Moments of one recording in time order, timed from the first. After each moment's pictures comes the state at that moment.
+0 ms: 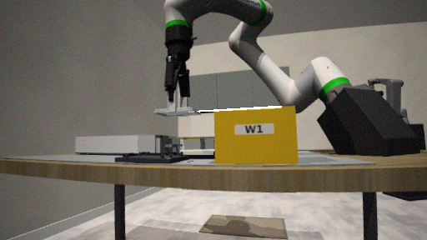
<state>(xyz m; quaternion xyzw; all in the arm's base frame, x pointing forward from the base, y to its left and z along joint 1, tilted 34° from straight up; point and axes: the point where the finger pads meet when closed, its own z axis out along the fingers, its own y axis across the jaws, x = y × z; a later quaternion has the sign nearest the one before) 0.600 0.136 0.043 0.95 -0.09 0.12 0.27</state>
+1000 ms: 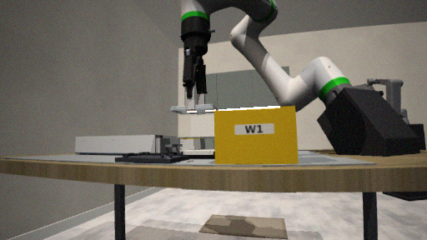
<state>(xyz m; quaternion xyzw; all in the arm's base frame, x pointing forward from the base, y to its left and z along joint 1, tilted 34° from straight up) 0.540 0.164 0.011 0.95 -0.09 0.12 0.27</state>
